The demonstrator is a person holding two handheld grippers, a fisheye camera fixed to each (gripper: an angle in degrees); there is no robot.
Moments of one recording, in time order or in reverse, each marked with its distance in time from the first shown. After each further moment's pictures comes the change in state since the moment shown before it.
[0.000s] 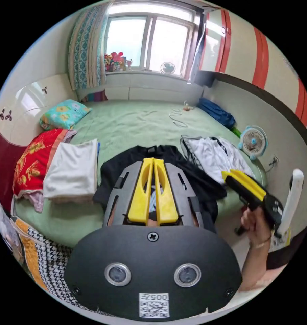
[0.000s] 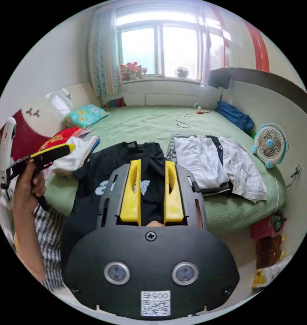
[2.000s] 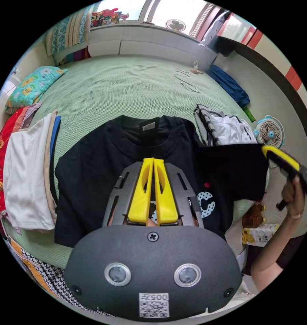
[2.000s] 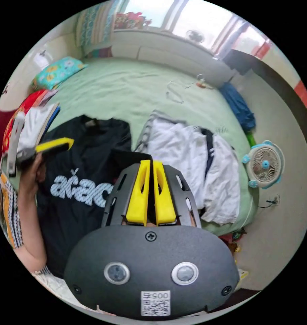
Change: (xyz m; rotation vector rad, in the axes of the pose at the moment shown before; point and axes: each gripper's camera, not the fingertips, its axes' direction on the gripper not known) left arm -0.016 -0.033 0.286 -0.365 0.127 0.040; right arm -0.033 -0.186 0.189 -0.325 0.253 -0.196
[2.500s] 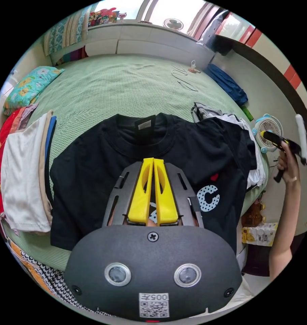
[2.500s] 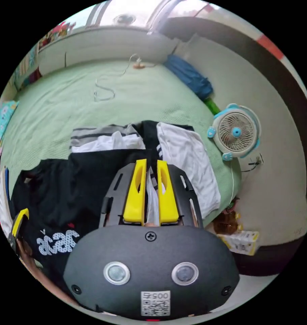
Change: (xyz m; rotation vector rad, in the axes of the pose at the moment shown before) left arm 0.008 0.016 -0.024 0.034 0.000 -0.005; right arm 0.066 0.027 0.026 -0.033 0.146 0.358
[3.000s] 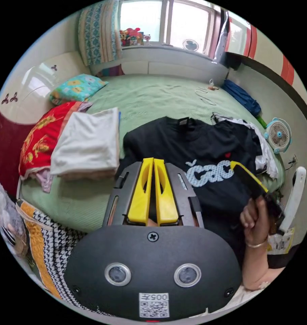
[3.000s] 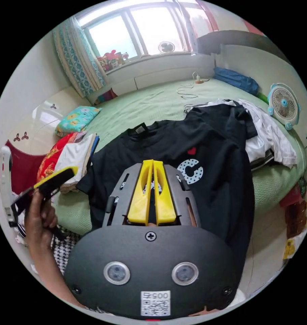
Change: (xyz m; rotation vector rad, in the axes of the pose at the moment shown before) left arm -0.051 0.171 -0.151 0.124 -0.240 -0.081; right arm -0.070 0.225 -0.048 0.106 -0.682 0.025
